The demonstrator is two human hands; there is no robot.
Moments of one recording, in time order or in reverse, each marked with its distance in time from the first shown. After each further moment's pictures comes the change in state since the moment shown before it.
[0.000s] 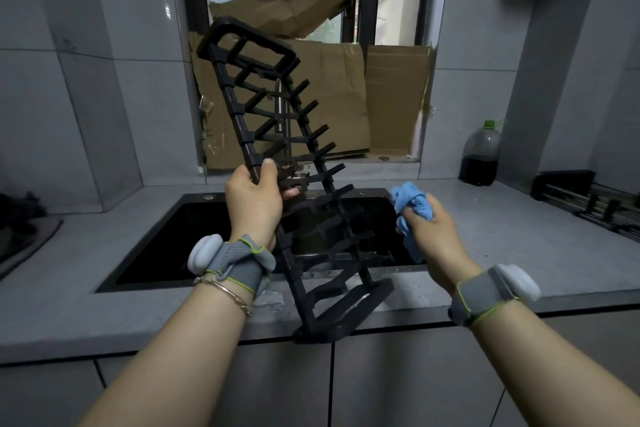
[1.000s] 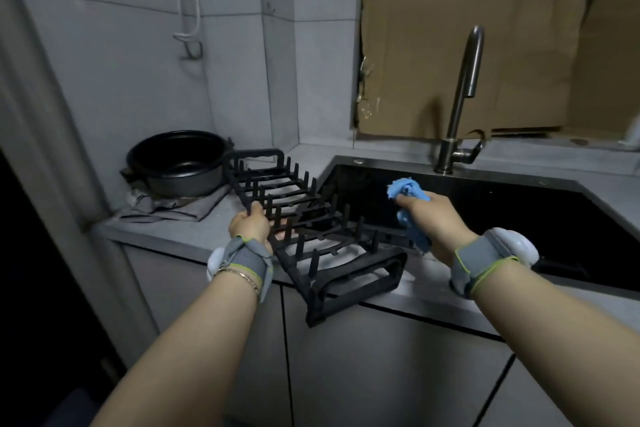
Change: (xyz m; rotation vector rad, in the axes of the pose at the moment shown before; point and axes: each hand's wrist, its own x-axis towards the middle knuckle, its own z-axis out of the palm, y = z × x) left_hand 0.097 -0.073 -0.280 0.493 0.513 -0.435; right_hand -0.031 0.018 0.249 -0.004 -0.435 0.294
